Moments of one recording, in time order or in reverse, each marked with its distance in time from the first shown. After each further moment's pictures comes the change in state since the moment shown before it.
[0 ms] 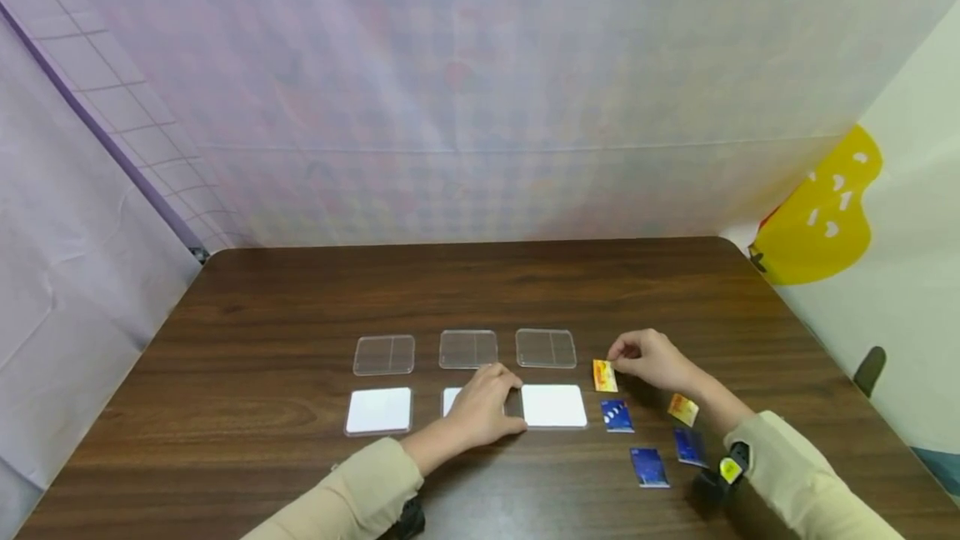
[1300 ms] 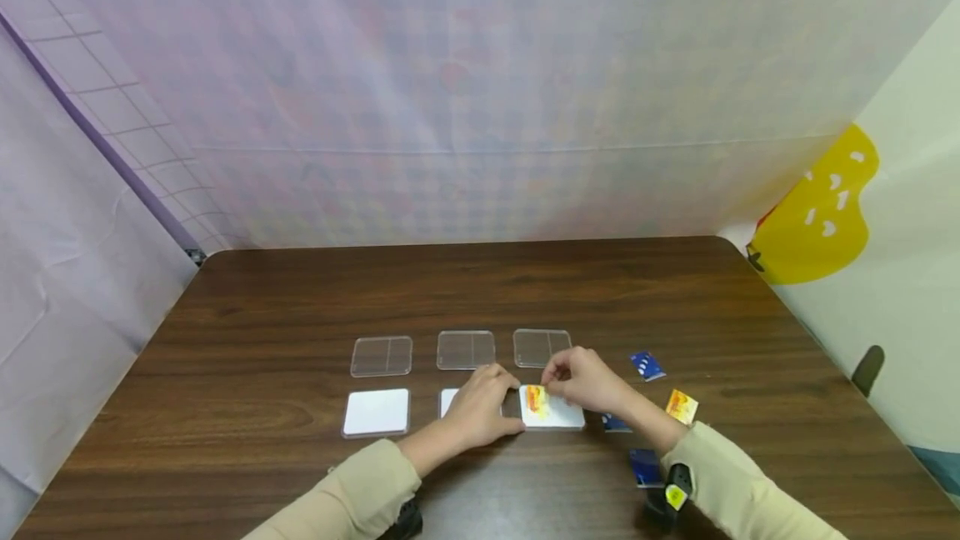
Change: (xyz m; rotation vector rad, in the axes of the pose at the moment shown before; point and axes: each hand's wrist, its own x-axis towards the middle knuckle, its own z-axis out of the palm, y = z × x) left_hand 0.001 -0.001 0.001 -0.002 0.029 0.022; right_hand 0.015 -0.070 0.060 0.088 -0.076 -0.051
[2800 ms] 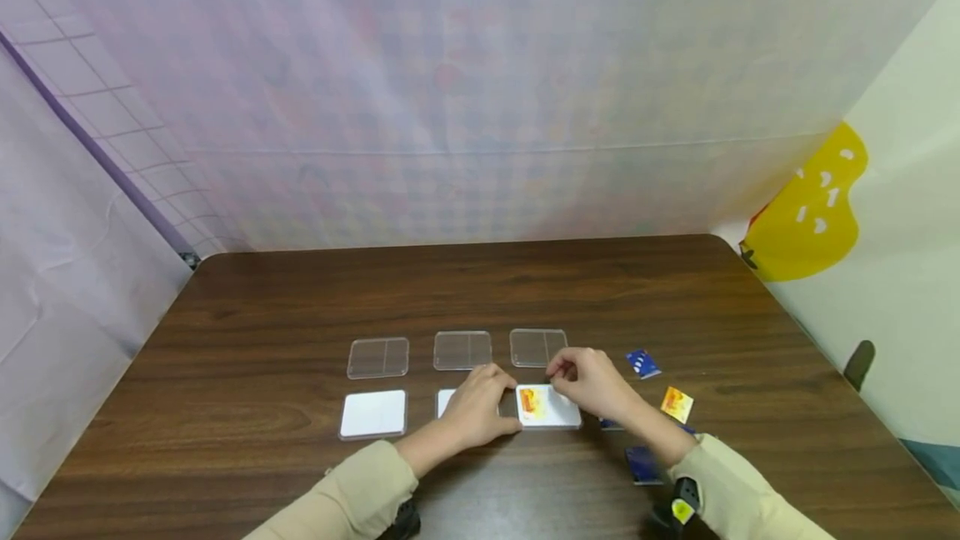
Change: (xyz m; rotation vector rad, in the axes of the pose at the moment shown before) left_hand -0.001 0.001 -0.002 -0.007 0.009 0.010; right_hand -0.012 -0.004 0.001 -0.148 0.214 -0.012
